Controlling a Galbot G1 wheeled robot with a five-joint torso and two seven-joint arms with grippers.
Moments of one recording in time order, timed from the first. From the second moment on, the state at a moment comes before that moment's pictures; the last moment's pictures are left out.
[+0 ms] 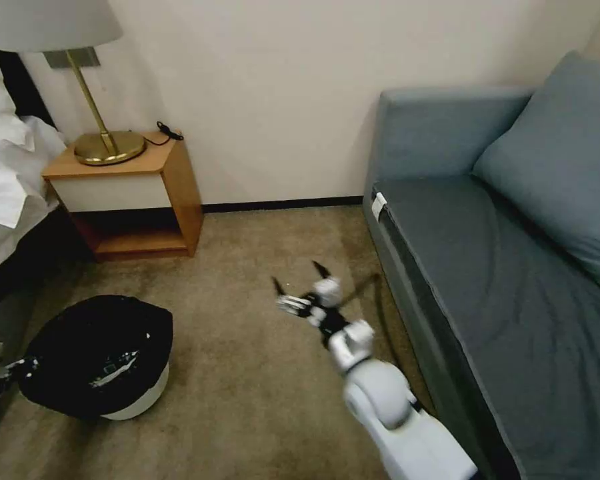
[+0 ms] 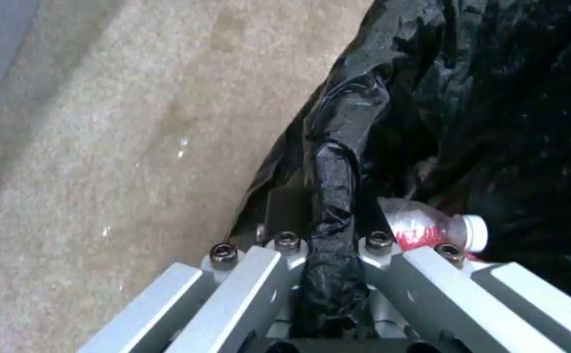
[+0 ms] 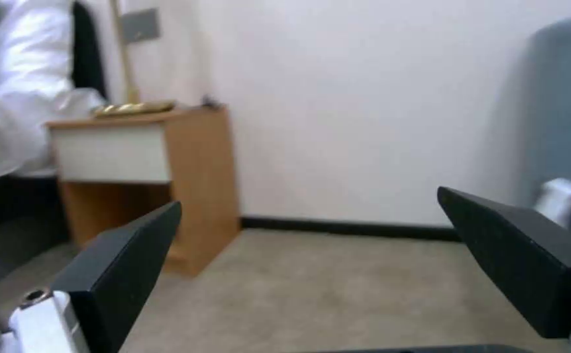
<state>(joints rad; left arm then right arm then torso) 1.54 -0.88 -1.15 -1.51 -0.92 0.70 0.25 -1.35 1.38 0.17 1.95 0.08 0.06 0.03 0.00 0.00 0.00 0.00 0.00</state>
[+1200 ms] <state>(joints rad) 1.58 -0.89 -1.24 -1.55 -0.93 0.69 0.26 -1.35 1.39 0.18 1.95 0.07 0.07 0.03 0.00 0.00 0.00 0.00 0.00</state>
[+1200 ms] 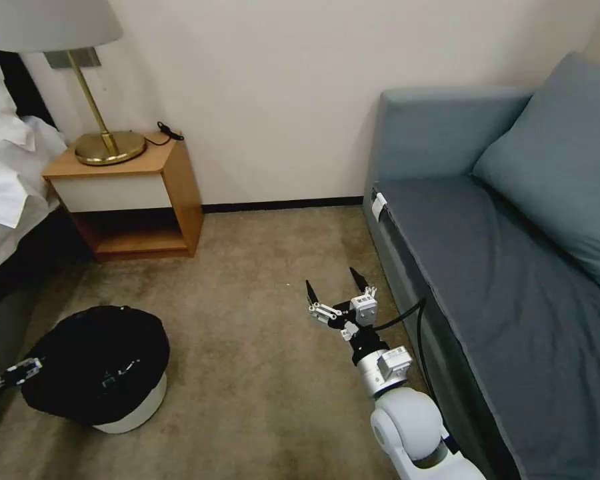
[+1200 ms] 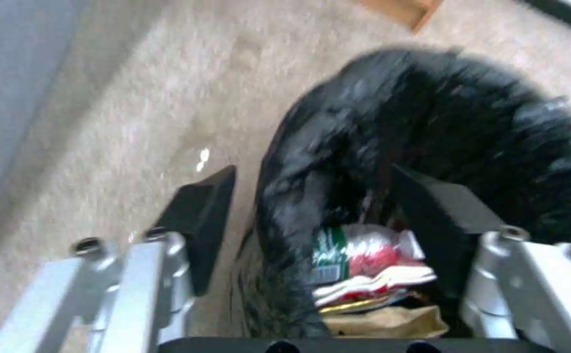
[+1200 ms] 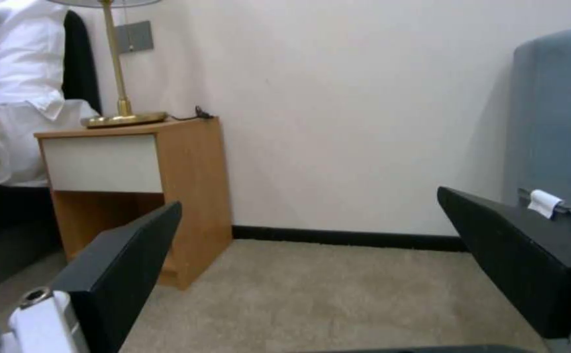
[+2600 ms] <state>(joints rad) 1.97 -1.45 -0.96 -2.21 -0.29 -0.43 0.14 -1.35 1.39 0.18 1.95 0.07 0.07 0.03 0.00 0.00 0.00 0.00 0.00</state>
